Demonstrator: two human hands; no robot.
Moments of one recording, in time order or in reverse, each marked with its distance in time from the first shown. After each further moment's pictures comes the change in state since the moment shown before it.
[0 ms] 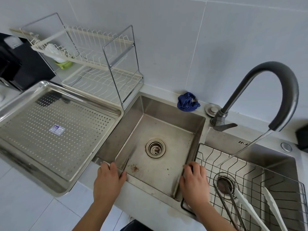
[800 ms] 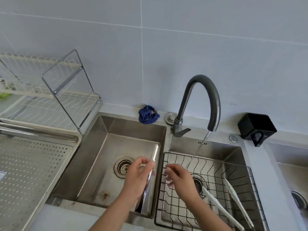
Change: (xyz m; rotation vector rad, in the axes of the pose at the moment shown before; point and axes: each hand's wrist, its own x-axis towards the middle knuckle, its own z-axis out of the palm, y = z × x) left_hand 0.013 0.195 -0.040 -1.214 -0.471 0.119; right_hand 0.025 0.029 -0.088 0.988 -0.121 0.448
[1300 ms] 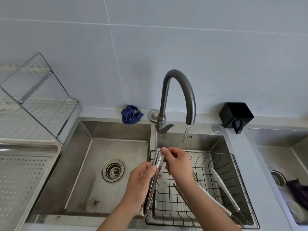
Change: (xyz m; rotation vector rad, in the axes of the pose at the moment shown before) left_hand -0.020 0.013 0.045 -0.108 -0.214 -0.025; right_hand 0.007 -0.037 -0.030 0.188 0.257 -0.057
